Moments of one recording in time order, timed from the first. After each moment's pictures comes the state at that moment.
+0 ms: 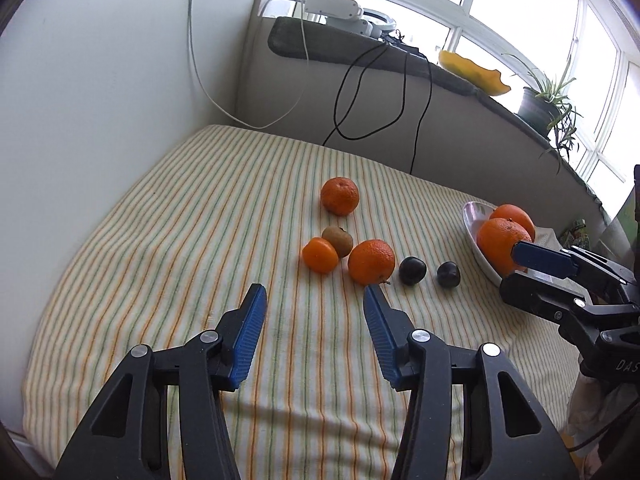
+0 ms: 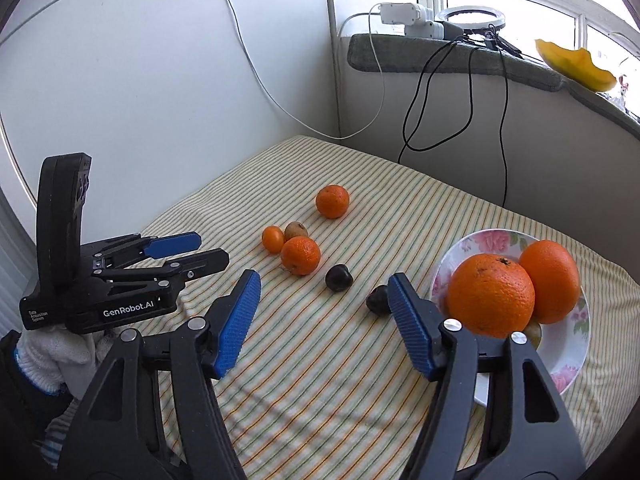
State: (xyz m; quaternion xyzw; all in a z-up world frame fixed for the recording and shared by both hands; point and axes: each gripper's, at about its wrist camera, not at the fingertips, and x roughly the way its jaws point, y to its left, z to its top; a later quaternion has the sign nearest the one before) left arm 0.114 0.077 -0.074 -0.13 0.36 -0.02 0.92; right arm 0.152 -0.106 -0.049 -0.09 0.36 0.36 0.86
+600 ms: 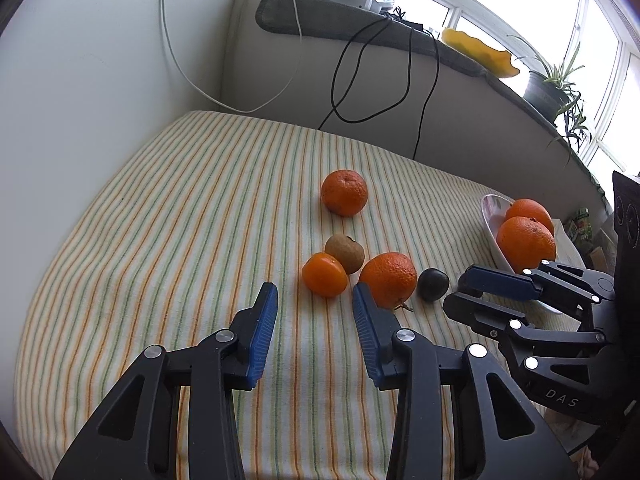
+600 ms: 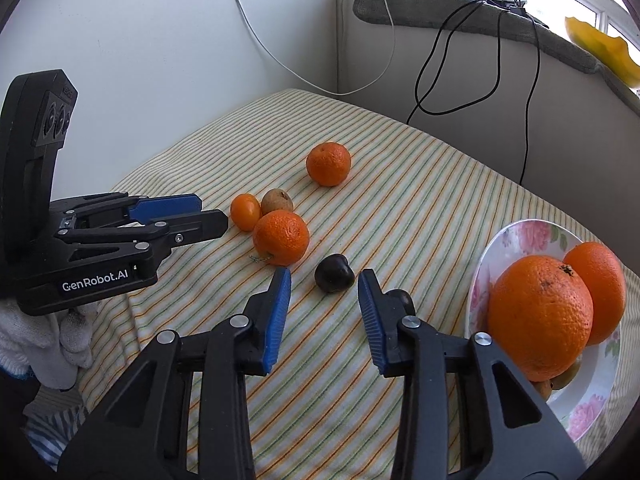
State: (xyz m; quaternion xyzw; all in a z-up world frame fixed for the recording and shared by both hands) left arm 0.156 0.077 -0.087 -0.12 0.40 -0.03 0.91; right arm 0.192 -0.071 -0.095 -0.14 0.40 0.34 0.84
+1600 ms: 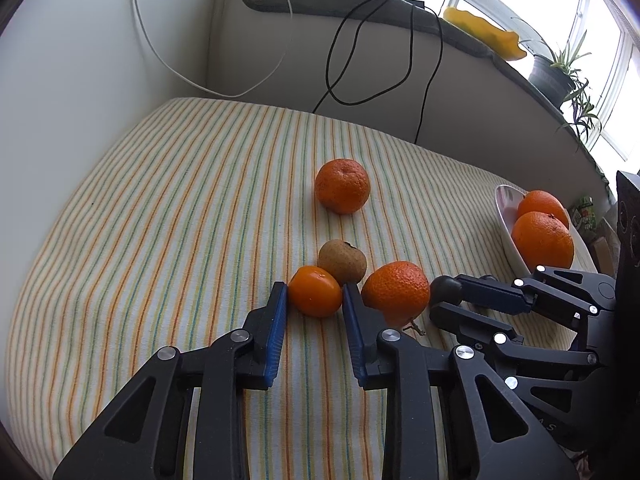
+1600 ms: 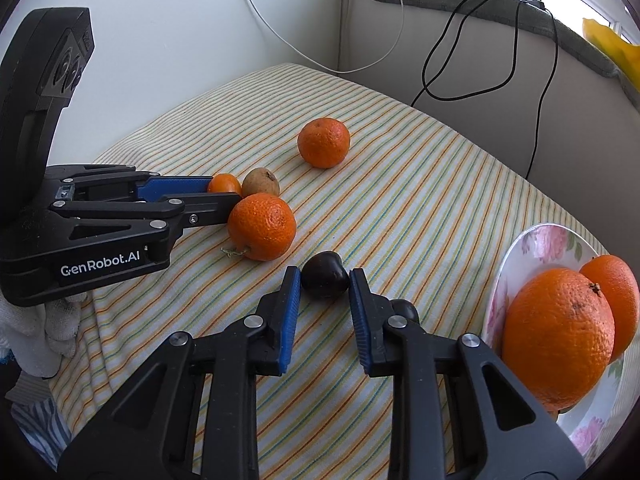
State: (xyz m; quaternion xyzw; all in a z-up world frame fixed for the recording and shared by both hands) left arm 0.182 0.074 -0.102 -0.11 0.42 -0.05 0.90; right arm 0.210 -0.056 -0.114 -0.17 0.41 0.33 0.83
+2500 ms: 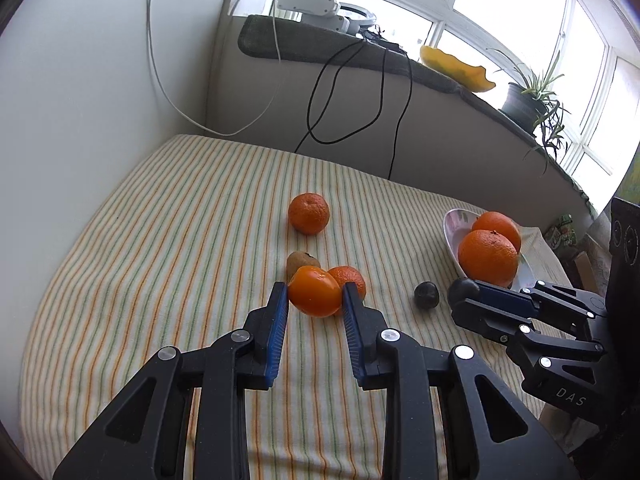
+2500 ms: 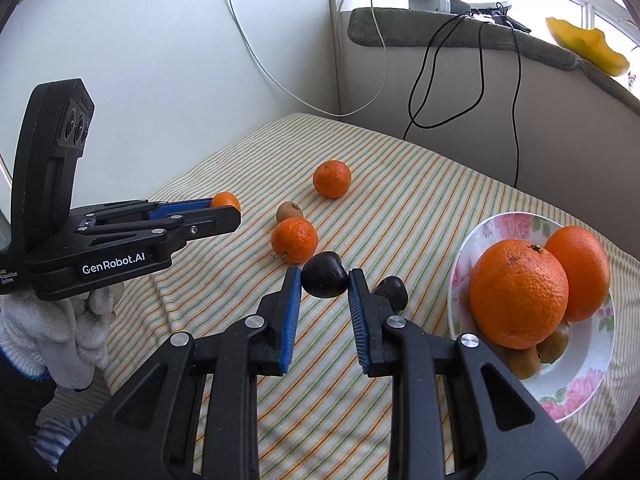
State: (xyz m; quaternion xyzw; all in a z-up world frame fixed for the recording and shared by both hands) left arm 0.136 0.061 -0.065 -0.13 0.37 -0.06 0.92; right arm 0.165 -0.108 -0.064 -0.08 0.37 0.35 0.86
